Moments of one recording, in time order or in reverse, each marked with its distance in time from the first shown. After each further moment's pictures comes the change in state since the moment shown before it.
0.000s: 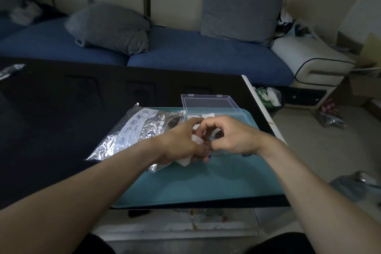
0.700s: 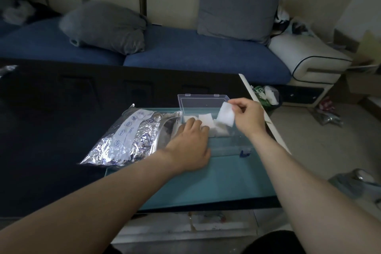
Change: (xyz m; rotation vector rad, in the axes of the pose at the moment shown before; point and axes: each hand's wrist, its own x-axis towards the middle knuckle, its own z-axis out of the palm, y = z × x) left_hand 0.033 -0.016 0.025 1.216 0.181 0.265; right_hand 0.052 0.107 -0.025 0.053 0.935 0.173
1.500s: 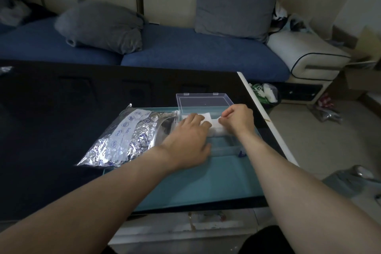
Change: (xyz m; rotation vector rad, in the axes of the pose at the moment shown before) left_hand -0.002 0.000 -0.014 -0.047 0.101 0.075; right_hand -0.004 -0.006 0.018 -0.292 -0.071 0.190
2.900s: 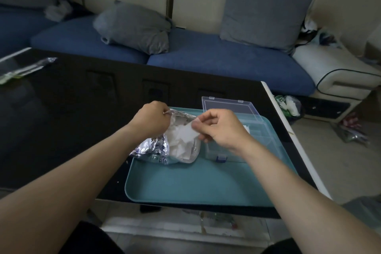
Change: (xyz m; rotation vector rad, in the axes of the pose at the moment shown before) left_hand -0.049 -0.100 -0.055 -0.411 0.083 -0.665; right_hand -0.084 -0.095 0.003 0.514 -0.571 -0.220
